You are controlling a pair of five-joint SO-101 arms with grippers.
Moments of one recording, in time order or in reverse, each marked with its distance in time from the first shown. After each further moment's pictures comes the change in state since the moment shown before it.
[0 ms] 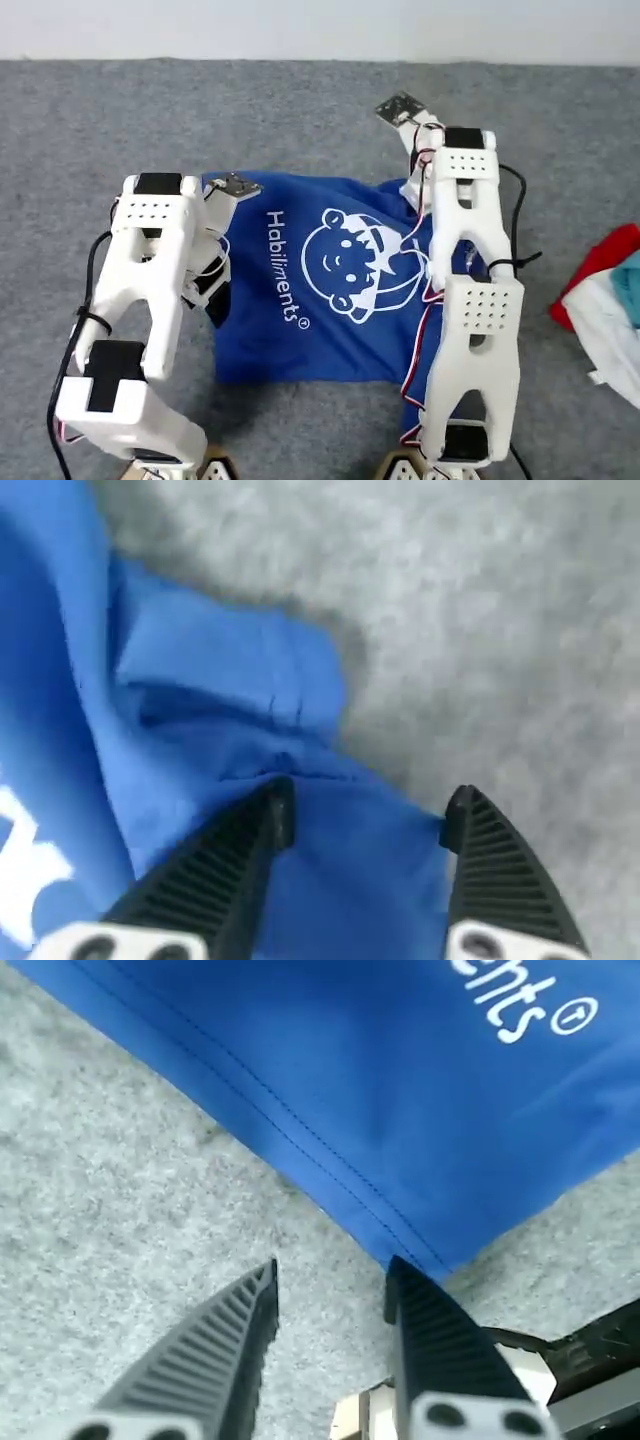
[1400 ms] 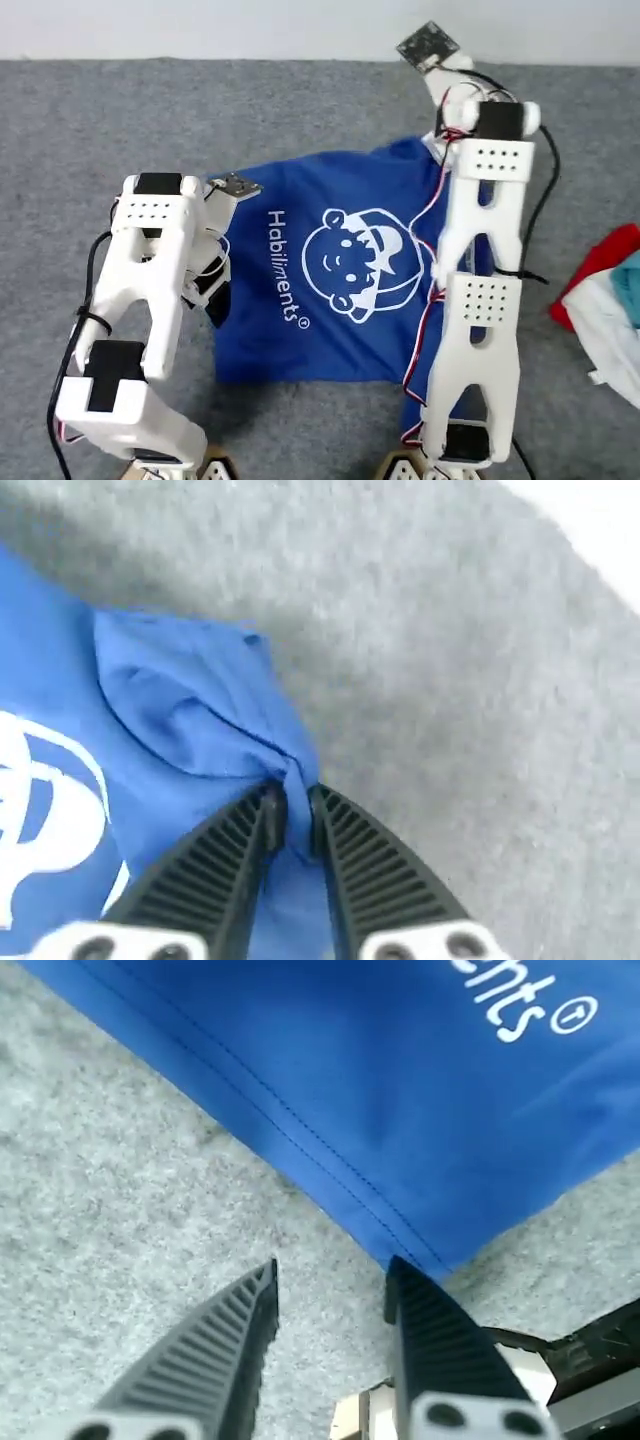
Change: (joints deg) left arm 0.0 0.0 0.0 0.0 0.0; right arm 2.2 7.8 -45.4 17.4 0.3
